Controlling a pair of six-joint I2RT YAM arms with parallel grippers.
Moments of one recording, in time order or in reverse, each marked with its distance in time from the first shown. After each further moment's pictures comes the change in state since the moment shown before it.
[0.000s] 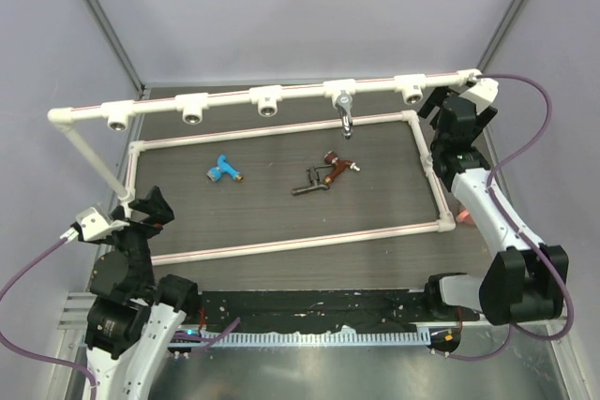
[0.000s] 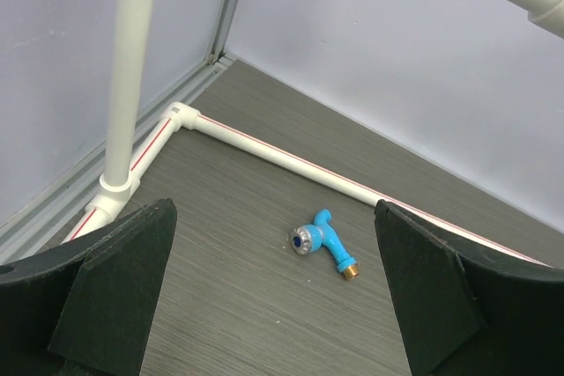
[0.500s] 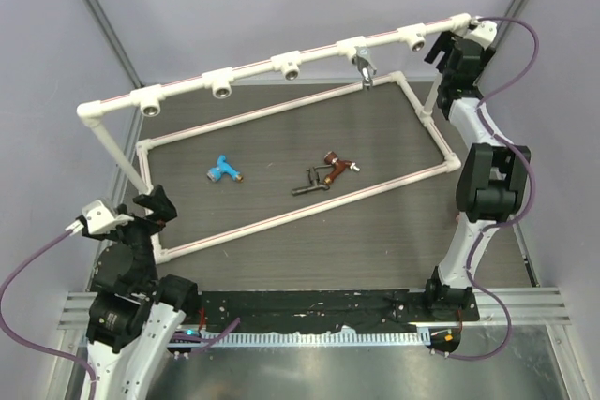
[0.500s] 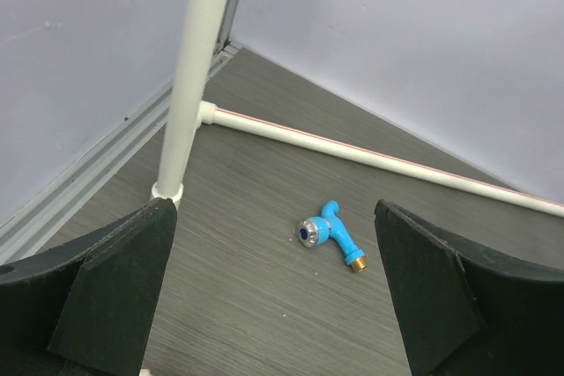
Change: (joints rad) left arm 0.000 0.034 -0.002 -0.001 -0.003 0.001; right arm -0.183 0.682 0.603 0.205 -0.262 -0.093
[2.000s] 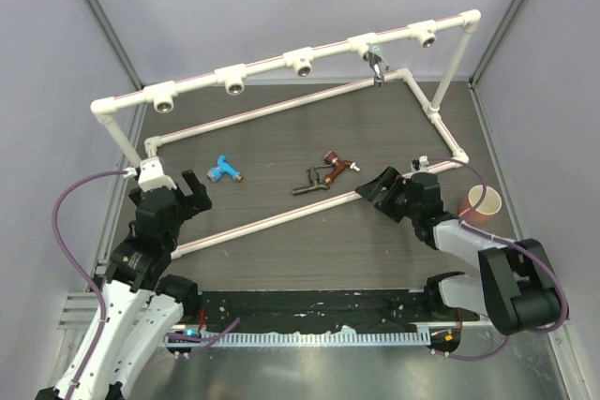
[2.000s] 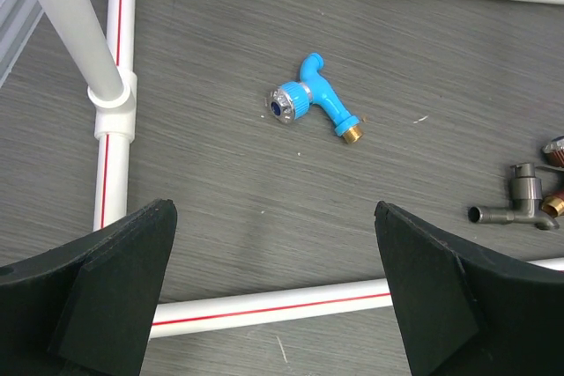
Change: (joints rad) left arm 0.000 0.439 0.029 -0.080 0.248 -0.108; right arm 0.285 -0.730 -1.241 0.056 -0.591 0.635
